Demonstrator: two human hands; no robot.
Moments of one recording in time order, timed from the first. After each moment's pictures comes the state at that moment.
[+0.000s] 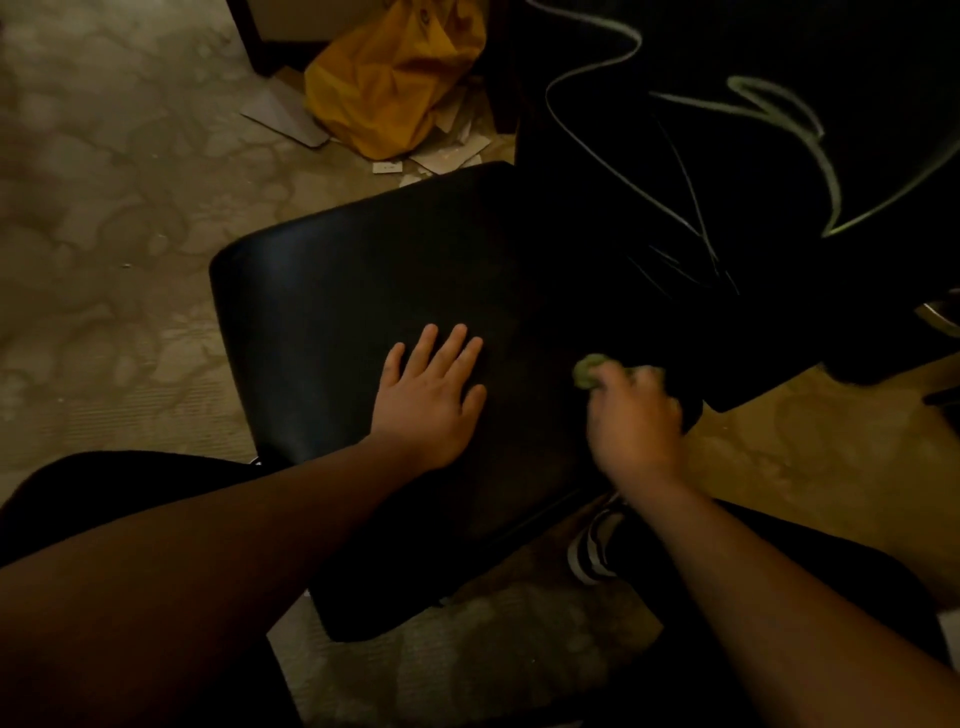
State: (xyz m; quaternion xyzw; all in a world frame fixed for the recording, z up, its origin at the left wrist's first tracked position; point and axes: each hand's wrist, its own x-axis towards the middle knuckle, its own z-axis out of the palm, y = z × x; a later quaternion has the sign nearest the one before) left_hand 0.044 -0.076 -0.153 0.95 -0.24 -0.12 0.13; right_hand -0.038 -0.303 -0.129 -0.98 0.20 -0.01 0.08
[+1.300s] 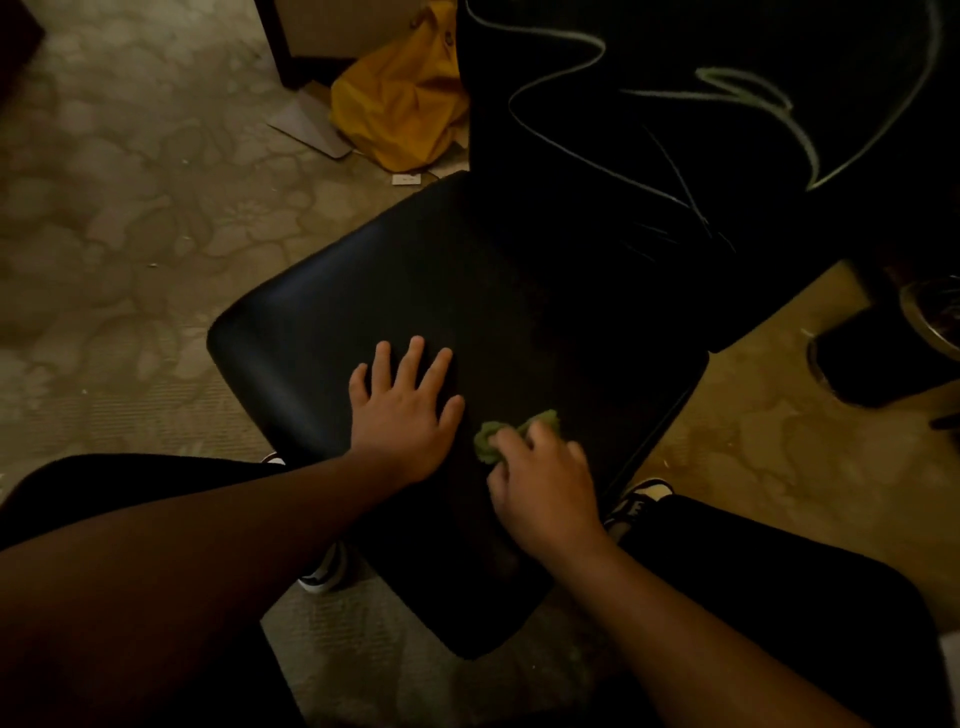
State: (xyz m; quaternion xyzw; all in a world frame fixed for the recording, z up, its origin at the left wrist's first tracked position) left_hand 0.029 -0.041 -0.145 0.98 -0.12 -0.14 0.10; right_hand -0.072 -0.202 -0.120 -0.99 0.03 0.06 0.13
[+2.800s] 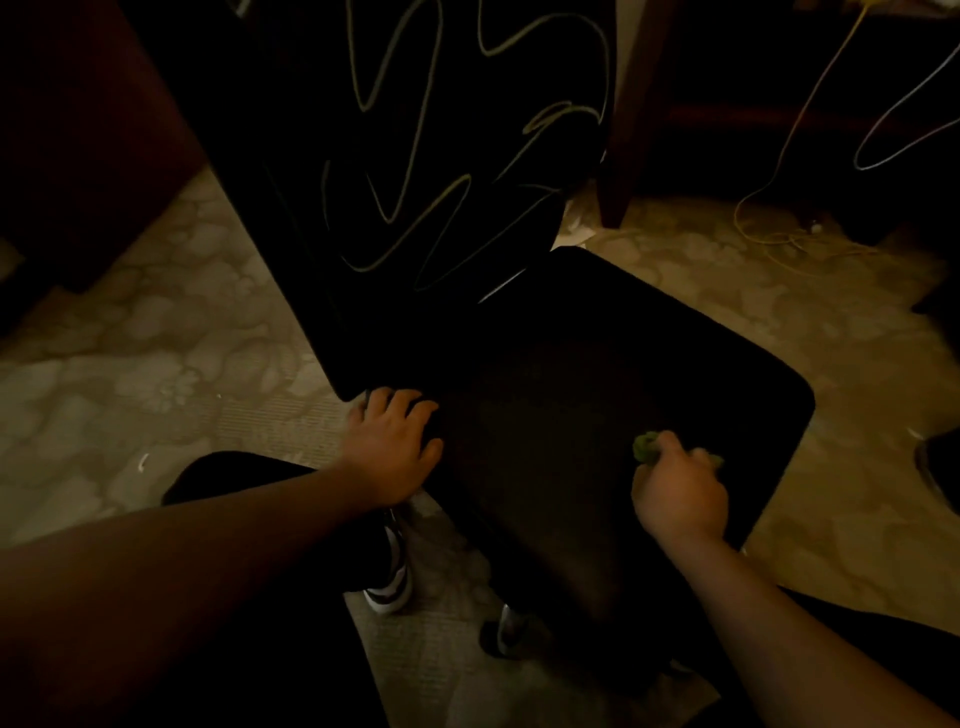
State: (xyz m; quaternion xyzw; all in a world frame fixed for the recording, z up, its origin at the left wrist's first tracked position) left_hand 0.012 0.089 -0.114 0.99 -0.10 -0.09 0.05; right_hand -0.029 -0.243 -0.125 -0.96 0.24 0.04 0.13
